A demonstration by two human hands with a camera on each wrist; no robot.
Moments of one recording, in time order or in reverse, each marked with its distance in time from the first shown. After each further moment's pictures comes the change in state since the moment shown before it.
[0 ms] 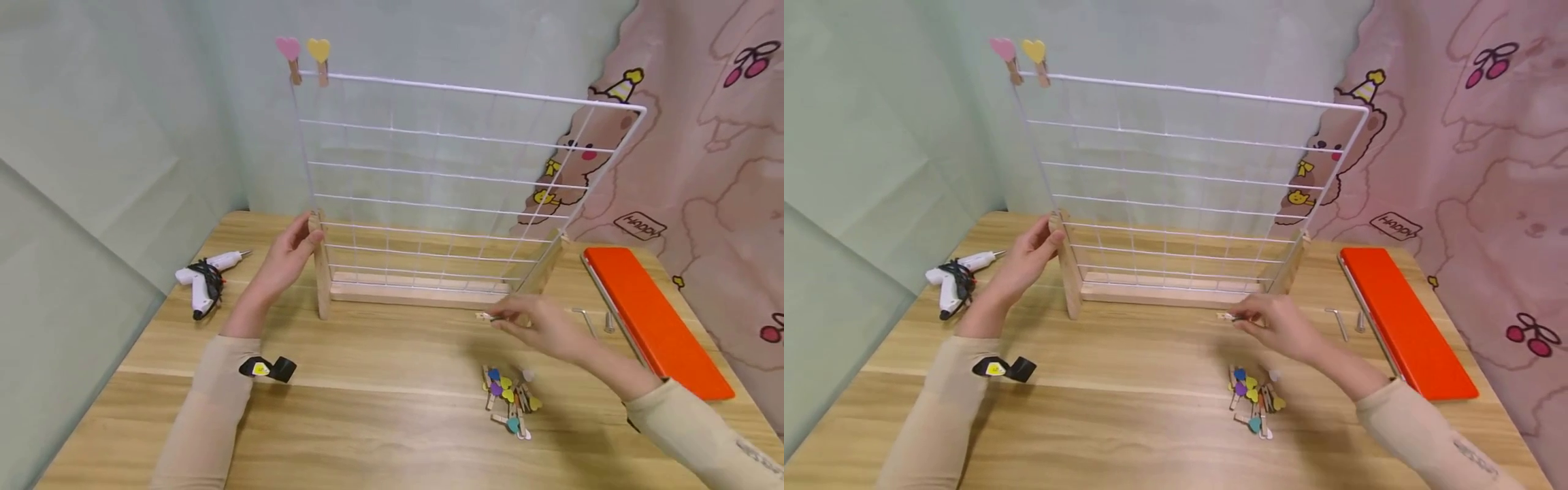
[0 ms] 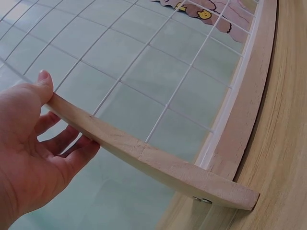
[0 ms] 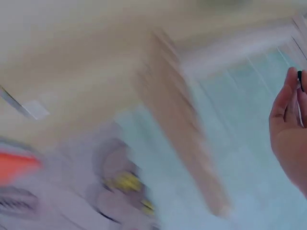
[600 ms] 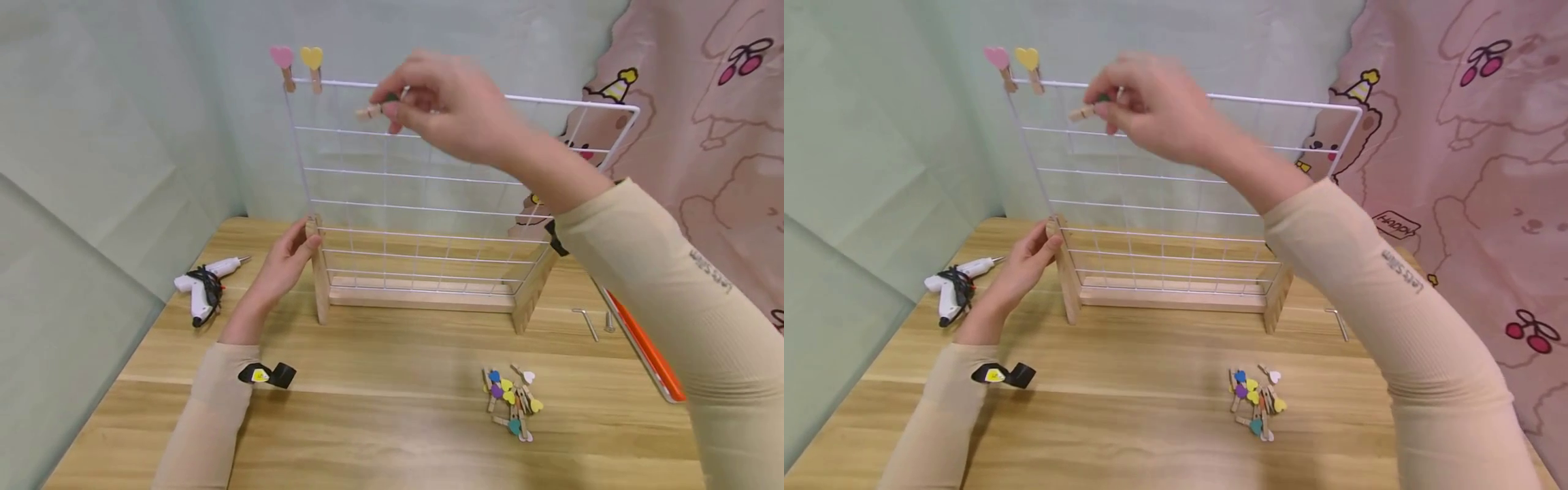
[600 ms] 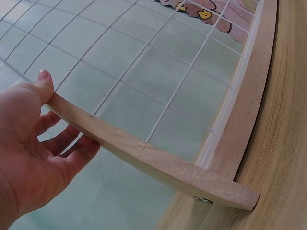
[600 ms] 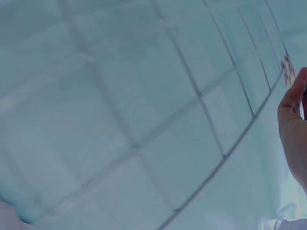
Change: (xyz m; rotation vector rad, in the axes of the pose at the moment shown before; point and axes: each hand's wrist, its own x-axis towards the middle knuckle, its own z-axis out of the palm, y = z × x) left_hand 0.010 -0.036 -0.001 -0.042 -0.001 0.010; right_hand 0.212 -0.135 -0.119 -0.045 0.093 -0.100
